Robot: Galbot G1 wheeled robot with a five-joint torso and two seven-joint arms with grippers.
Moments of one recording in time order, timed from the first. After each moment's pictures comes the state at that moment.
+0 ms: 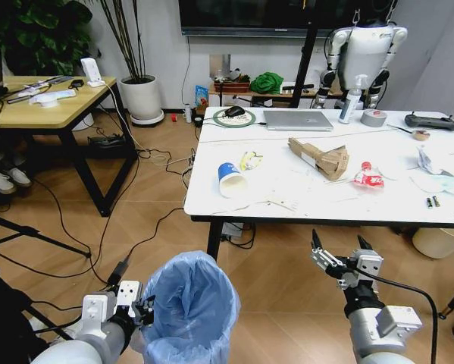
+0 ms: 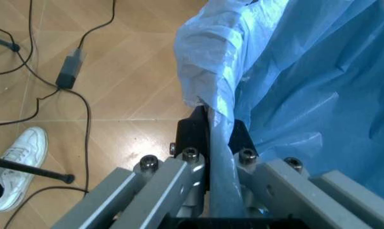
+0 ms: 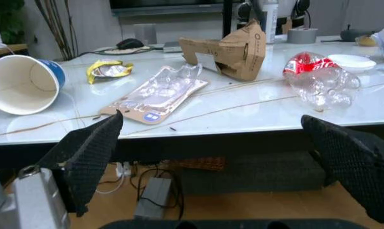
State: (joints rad) left arm 1.74 -0.86 -0.48 -2.50 -1.07 0.74 -0.72; right arm -1.78 1.49 0.54 2.40 0.11 -0.15 0.12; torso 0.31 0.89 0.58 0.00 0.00
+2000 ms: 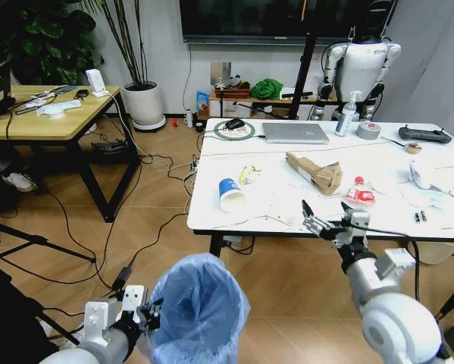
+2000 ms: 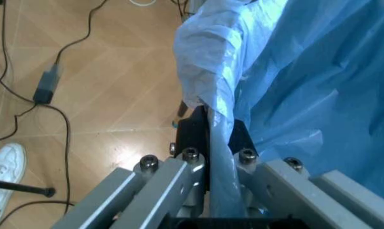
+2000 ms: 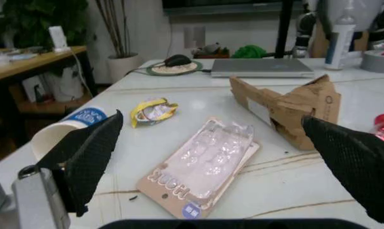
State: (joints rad) left arm 1.78 -0.91 -0.49 -2.50 -0.97 0.74 -0.56; right arm -1.39 1.07 0.47 2.28 0.53 -0.34 0.21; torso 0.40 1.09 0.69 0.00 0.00
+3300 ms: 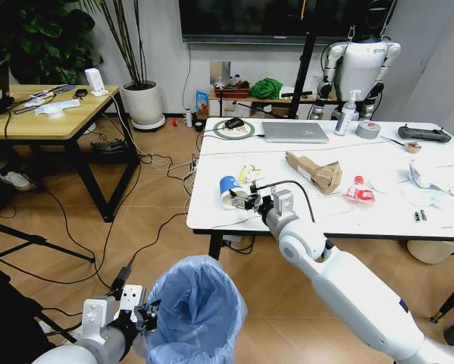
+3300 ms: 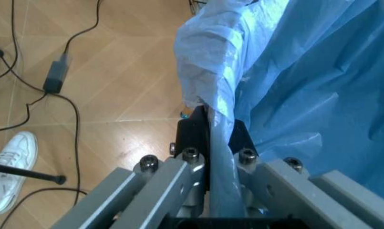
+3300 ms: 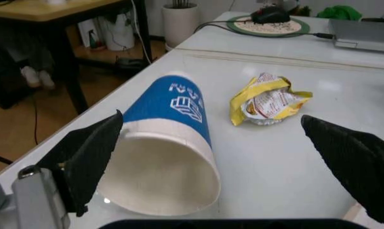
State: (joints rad) left arm 1.78 -0.86 -0.51 -2.50 -1.05 0.74 -0.62; right arm -0.71 1.07 -0.11 1.84 0.72 -0.45 0.34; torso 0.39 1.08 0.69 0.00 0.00
